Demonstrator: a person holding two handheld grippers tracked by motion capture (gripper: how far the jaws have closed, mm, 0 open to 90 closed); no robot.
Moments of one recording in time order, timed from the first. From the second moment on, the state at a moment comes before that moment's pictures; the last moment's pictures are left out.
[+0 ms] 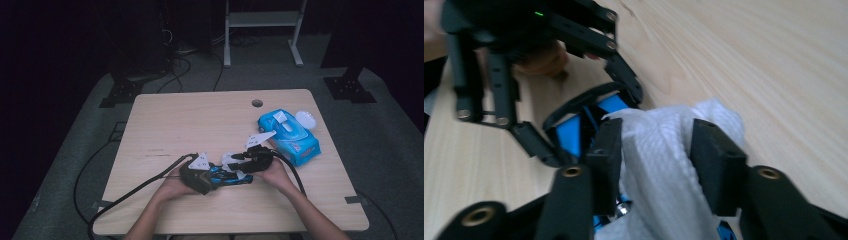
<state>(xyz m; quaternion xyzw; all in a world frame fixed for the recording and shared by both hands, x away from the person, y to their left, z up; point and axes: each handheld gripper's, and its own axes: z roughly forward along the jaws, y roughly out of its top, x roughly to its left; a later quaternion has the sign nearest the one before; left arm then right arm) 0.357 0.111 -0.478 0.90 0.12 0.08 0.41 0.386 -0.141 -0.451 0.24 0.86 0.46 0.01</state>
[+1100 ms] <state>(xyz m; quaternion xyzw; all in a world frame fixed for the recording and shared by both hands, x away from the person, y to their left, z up) 0.354 0.115 -0.478 0.90 0.11 0.08 0.40 0.354 -0.140 -0.439 0.17 0.88 0.43 0.03</state>
